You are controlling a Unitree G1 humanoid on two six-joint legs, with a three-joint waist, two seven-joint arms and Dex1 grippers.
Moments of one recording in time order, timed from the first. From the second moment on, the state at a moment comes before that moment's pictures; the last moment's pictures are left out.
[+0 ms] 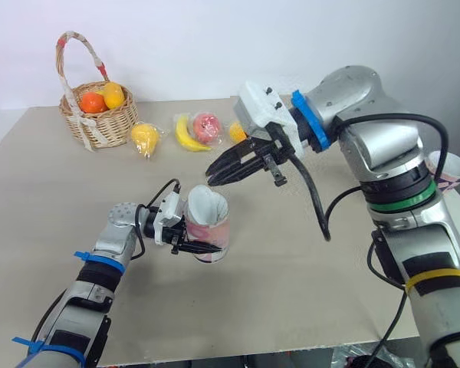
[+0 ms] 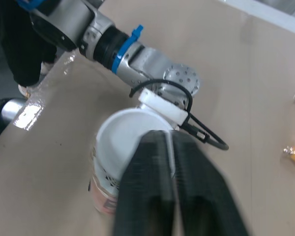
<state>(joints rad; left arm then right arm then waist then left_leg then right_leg) -0.60 0.39 -0.17 0.50 -0.37 -0.11 -1.58 -1.22 -0.56 0.34 0.01 0.32 0.63 1.52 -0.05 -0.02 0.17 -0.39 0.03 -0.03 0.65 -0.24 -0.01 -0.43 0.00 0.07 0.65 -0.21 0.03</state>
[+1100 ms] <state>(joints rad) -0.61 0.39 -0.17 0.52 -0.37 -0.13 -1.59 -1.20 -0.46 0.42 0.05 0.24 0.54 1.42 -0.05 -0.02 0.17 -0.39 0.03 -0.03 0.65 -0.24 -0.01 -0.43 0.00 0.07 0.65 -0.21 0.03</state>
